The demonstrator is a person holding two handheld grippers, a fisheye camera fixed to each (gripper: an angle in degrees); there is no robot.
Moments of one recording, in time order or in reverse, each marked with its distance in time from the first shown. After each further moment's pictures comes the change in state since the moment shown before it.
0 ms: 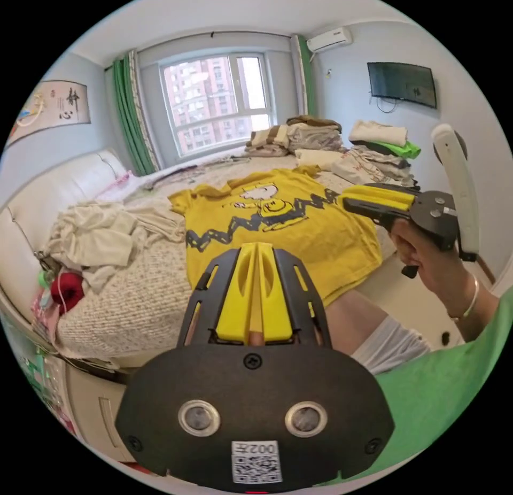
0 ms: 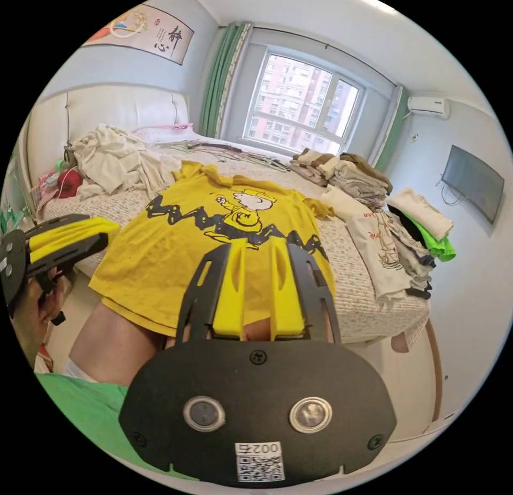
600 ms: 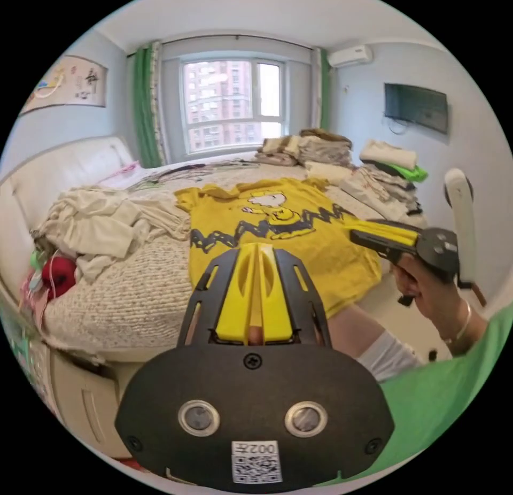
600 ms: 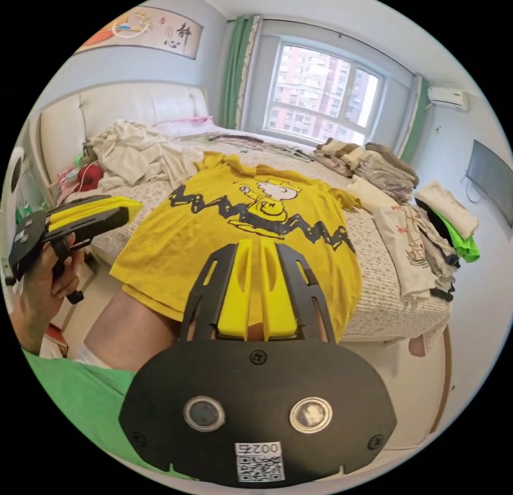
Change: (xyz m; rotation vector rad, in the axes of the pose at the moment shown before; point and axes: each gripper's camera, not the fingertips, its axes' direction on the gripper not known) left arm -0.021 0.044 0.030 -0.049 0.210 -0.016; right arm 0.022 0.002 0.020 -0.051 -0.084 0.058
